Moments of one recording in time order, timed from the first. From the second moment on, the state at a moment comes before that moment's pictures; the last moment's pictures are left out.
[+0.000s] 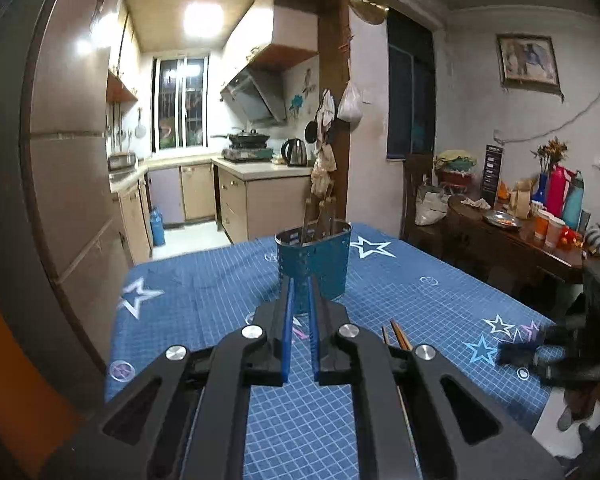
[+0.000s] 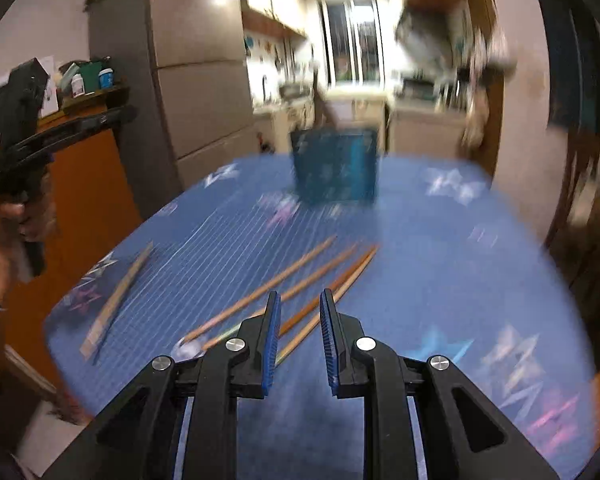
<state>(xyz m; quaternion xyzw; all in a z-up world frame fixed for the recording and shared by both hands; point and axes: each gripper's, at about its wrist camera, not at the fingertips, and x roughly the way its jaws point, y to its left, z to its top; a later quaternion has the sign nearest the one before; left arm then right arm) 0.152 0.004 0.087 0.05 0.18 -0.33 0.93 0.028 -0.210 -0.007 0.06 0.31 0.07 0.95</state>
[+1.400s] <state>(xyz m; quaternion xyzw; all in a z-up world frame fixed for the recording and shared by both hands) 0.175 0.058 -0.115 0.50 0.24 0.32 0.77 -0.011 -0.205 -0.059 0.07 0.31 0.08 0.94</state>
